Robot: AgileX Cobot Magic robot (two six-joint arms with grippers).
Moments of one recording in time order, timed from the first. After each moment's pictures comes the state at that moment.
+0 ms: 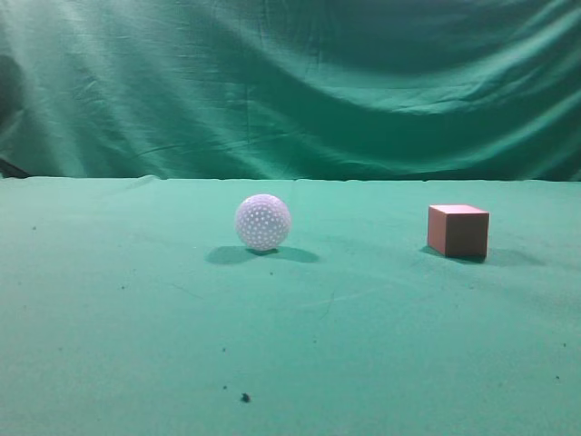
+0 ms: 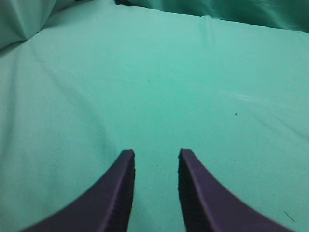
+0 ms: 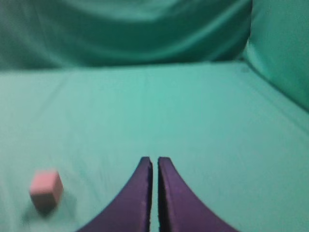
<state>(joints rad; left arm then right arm) 0.05 -0.02 0.02 0.15 0.37 -0.28 0.04 -0.01 0.03 0.12 0.22 -0.05</state>
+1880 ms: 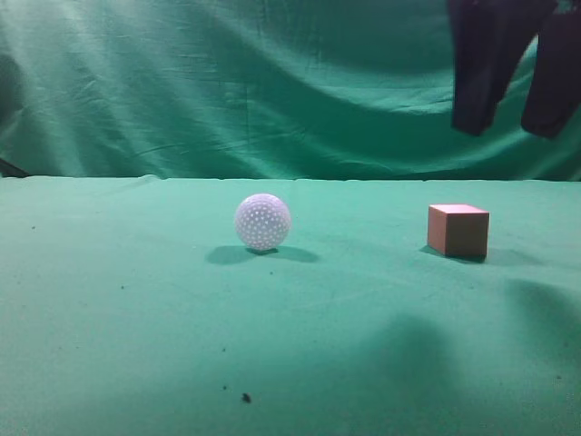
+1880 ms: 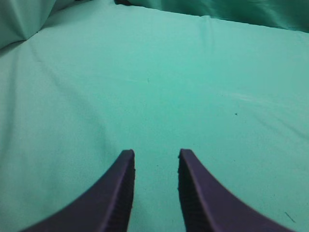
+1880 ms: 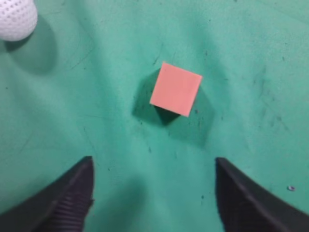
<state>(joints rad) 0.05 -0.02 0.02 0.15 0.37 -0.28 0.53 1.56 -1.00 0.02 0.82 0.07</state>
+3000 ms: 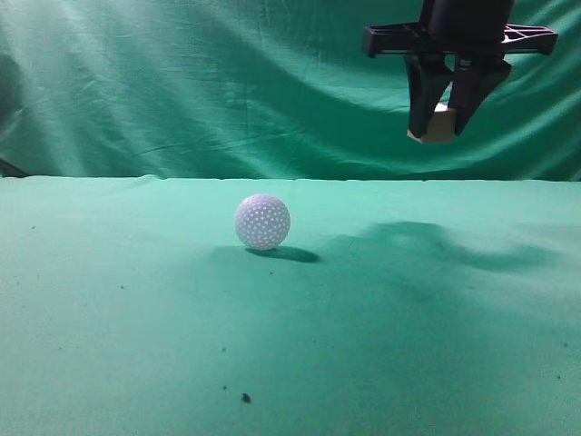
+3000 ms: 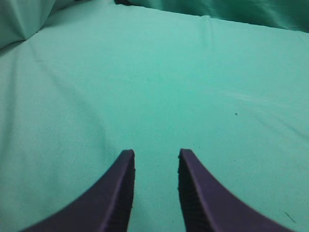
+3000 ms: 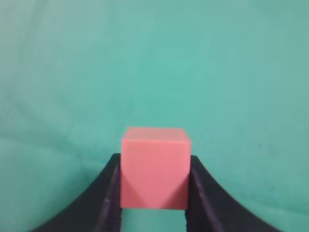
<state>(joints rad) 0.05 -0.02 0.02 0.15 0.37 -0.28 0.40 1.87 -1.38 -0.23 0.68 0.30</state>
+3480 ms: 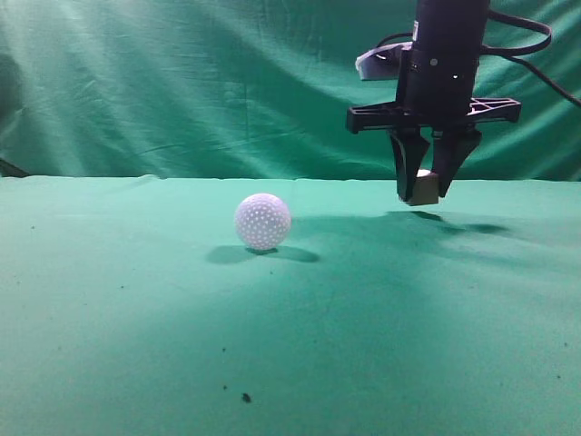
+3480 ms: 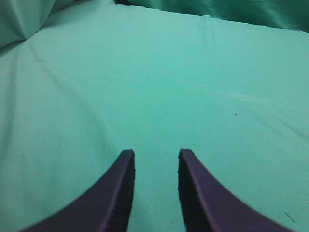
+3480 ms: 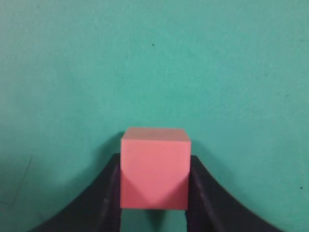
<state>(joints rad) 0.05 -0.02 0.02 0.15 0.37 -0.28 0.39 2.12 -1.59 -0.15 0.82 0.25</state>
